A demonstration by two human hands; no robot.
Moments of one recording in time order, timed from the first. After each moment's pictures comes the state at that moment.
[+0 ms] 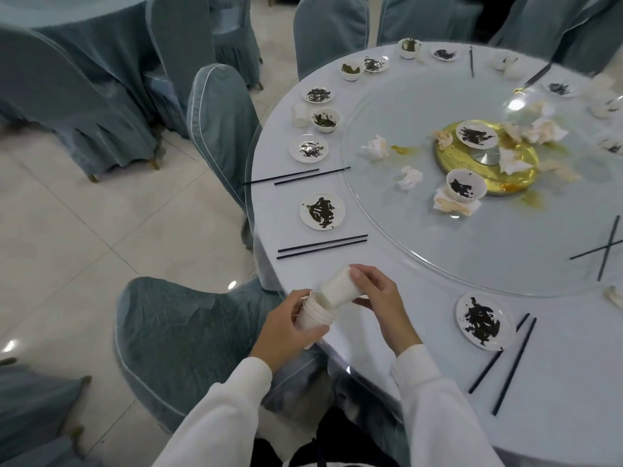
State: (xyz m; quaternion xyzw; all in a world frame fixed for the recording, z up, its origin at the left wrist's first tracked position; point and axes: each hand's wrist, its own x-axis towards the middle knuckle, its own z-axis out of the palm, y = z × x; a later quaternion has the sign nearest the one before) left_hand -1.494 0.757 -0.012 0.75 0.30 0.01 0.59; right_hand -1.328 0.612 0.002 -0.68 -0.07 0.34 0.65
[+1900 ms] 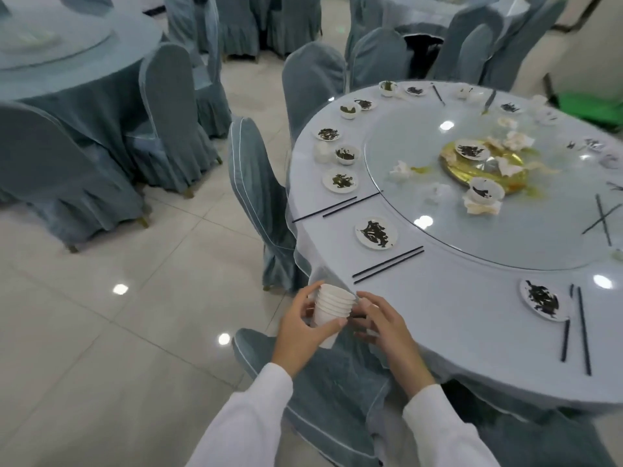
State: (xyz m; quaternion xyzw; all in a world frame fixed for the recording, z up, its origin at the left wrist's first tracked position) left_hand -1.603 0.987 0.019 0.72 0.22 0.08 0.66; right_hand -1.527 0.816 0.032 -0.70 0.02 0.28 0.66
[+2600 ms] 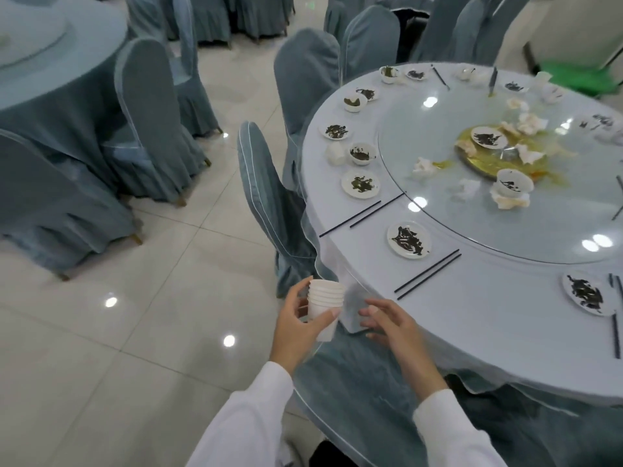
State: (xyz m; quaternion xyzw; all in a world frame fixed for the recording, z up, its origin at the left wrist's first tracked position) left_hand -1.567 1.152 0.015 0.68 0.23 0.03 0.69; right_hand -1.510 0.951 0.015 -0.71 0.09 0.22 0.66
